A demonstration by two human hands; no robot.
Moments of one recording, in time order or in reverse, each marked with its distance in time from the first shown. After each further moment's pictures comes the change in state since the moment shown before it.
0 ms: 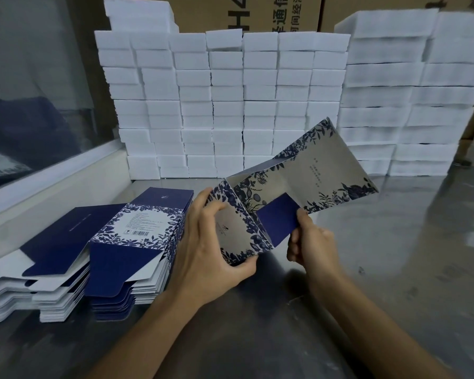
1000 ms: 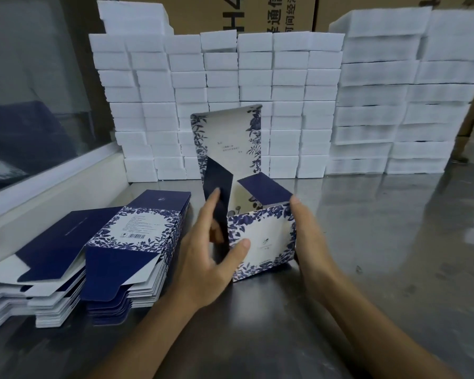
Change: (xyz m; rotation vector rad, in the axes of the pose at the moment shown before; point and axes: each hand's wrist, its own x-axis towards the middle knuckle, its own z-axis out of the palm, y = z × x) left_hand -0.001 0.006 -0.003 -0.413 -0.066 -0.192; right_hand -0.004 -0.003 0.004 -0.016 -0.174 -0.146
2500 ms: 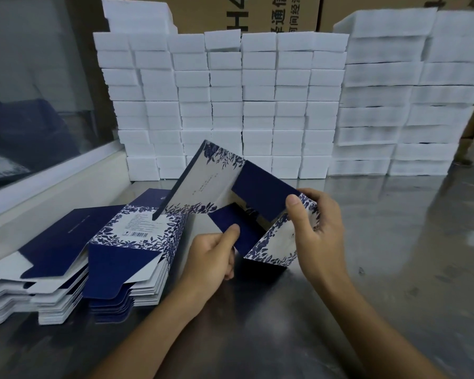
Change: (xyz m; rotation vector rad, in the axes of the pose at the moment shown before) left_hand 0.007 0.004 0.014 -0.281 -0.026 -0.583; right_hand -0.009 -0.009 -0.002 -0.257 0.261 -0.439
